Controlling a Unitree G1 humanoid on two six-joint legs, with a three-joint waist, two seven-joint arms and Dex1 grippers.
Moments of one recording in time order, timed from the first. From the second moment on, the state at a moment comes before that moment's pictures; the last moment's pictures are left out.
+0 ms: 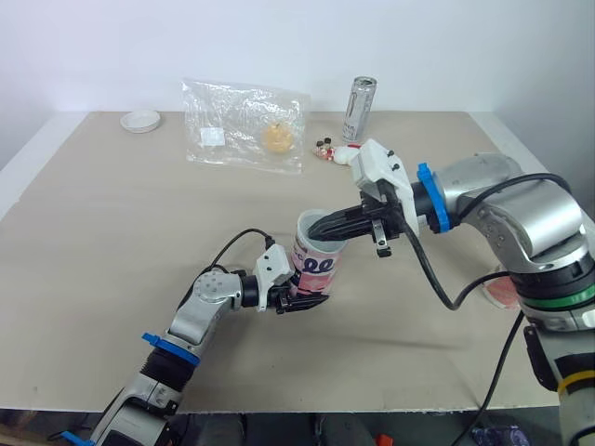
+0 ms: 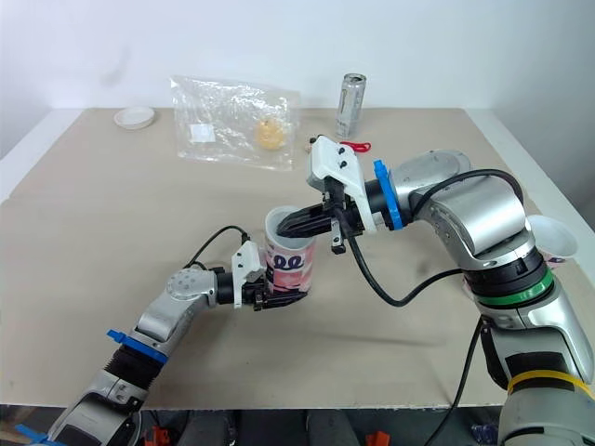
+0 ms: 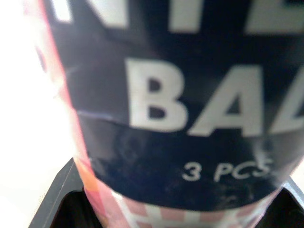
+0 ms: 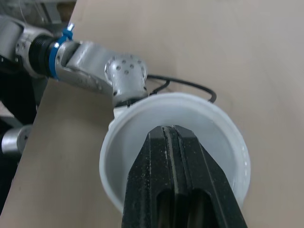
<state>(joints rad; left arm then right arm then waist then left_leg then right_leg) -0.43 0.25 -0.30 0.18 -0.20 0.13 -0.99 -0.97 -0.81 0.30 -0.21 0.53 0.84 1.21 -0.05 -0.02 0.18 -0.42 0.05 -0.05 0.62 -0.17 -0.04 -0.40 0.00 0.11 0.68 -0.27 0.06</state>
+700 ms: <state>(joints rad) -0.42 0.25 -0.29 0.18 -0.20 0.12 -0.97 -1.06 -0.75 0.36 -0.12 0.48 0.96 1.27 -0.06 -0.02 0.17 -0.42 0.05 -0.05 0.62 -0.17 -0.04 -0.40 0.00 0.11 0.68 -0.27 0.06</state>
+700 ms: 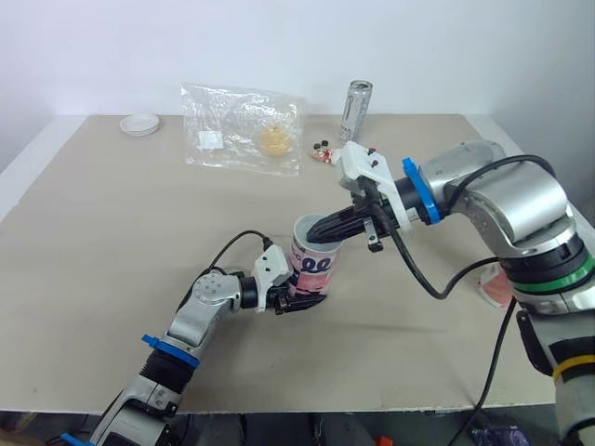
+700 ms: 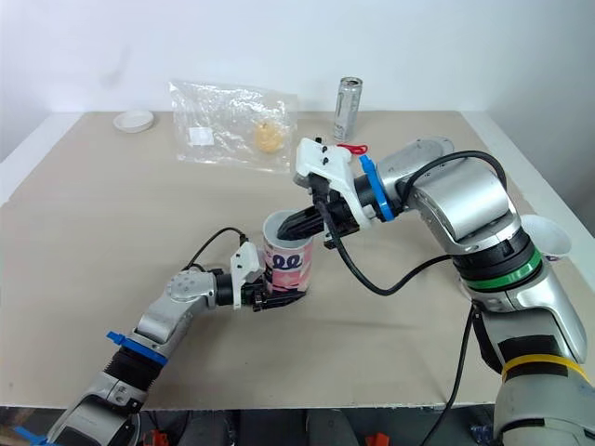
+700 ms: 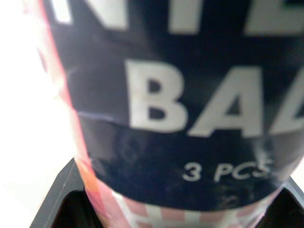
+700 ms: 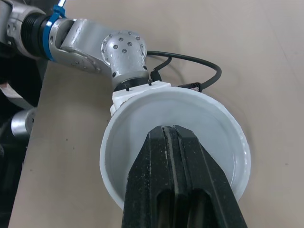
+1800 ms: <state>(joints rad) -0.41 0.33 -0.25 0.19 -0.22 0.06 -1.04 -0.13 -0.62 -0.12 -0.32 0.53 0.44 1.03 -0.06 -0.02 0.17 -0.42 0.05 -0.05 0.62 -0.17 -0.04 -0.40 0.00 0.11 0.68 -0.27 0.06</state>
